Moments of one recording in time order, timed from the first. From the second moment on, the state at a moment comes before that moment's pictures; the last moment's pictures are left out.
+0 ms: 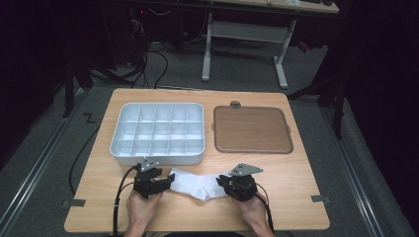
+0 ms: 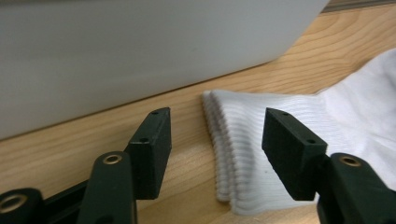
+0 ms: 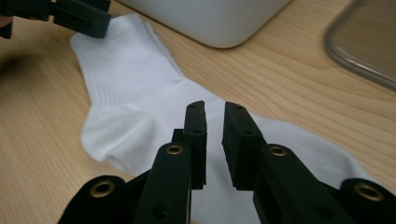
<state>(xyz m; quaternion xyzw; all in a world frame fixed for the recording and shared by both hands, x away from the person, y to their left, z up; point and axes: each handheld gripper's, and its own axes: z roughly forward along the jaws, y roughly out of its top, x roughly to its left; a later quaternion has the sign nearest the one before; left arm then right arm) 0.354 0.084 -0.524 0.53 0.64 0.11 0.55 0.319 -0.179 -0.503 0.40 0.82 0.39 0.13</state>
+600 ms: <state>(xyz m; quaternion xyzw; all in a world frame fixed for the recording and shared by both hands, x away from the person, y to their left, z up) 0.348 0.070 -0.532 0.57 0.62 0.13 0.52 0.321 -0.141 -0.526 0.38 0.84 0.36 0.13</state>
